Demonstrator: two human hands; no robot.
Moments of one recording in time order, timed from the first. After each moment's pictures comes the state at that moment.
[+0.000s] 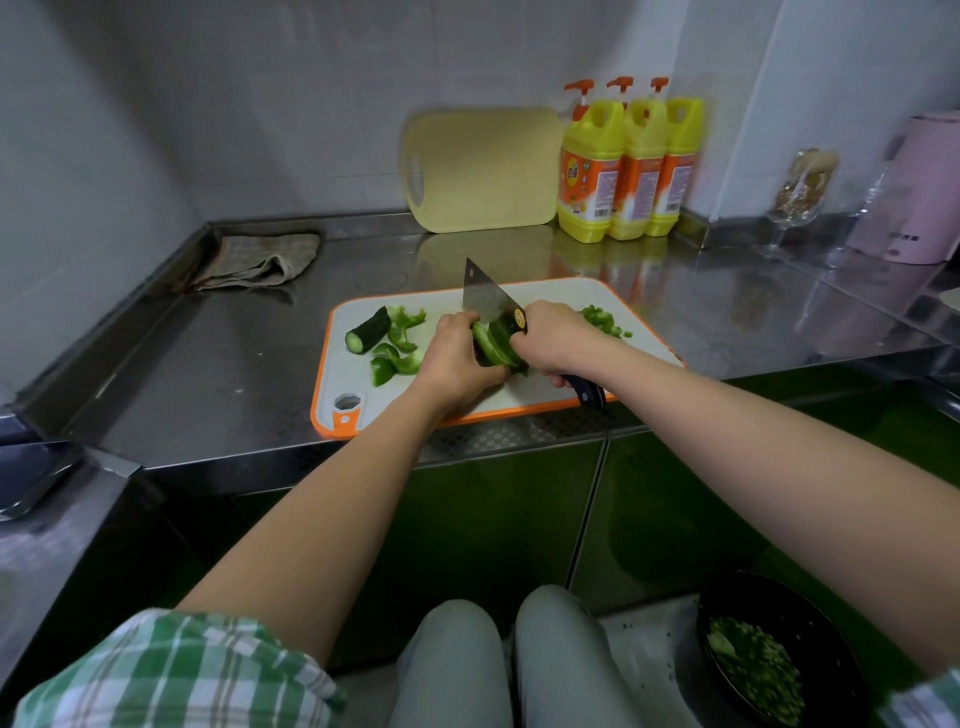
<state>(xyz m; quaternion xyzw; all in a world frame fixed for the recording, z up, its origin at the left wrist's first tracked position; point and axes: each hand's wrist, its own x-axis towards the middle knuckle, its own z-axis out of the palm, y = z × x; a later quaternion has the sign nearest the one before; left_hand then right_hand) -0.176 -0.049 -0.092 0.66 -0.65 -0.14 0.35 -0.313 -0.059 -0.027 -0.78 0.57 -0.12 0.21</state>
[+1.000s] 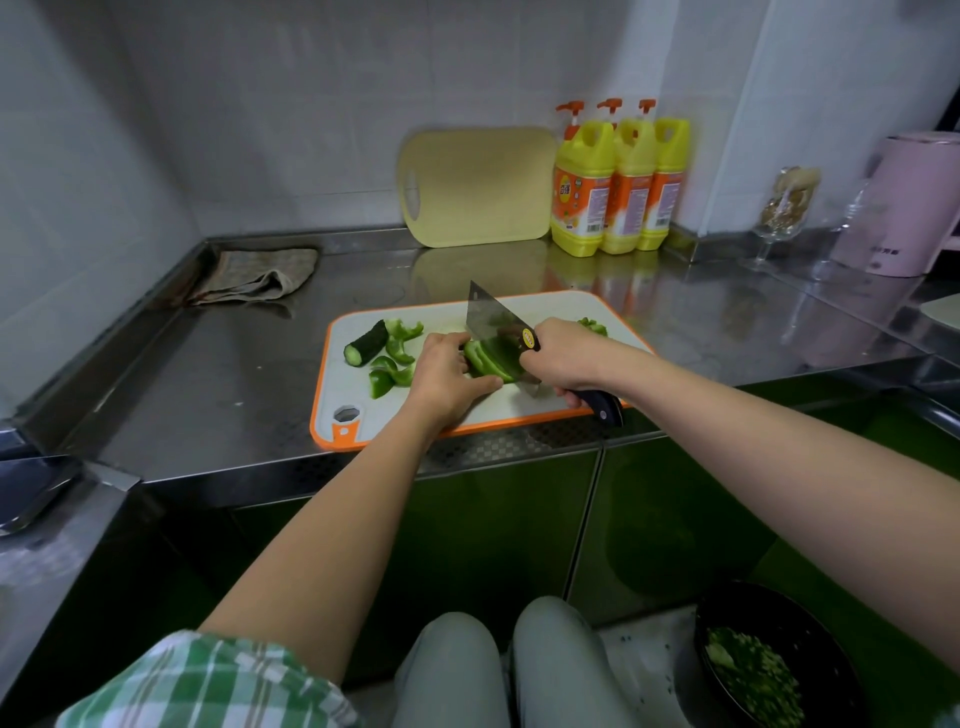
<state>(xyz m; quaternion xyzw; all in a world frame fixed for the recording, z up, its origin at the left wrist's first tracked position) -0.173 -0.049 -0.097 0.68 -0.62 -0.14 0.37 -0.333 -0.045 -0.017 -0.79 0.56 -0.08 0.23</state>
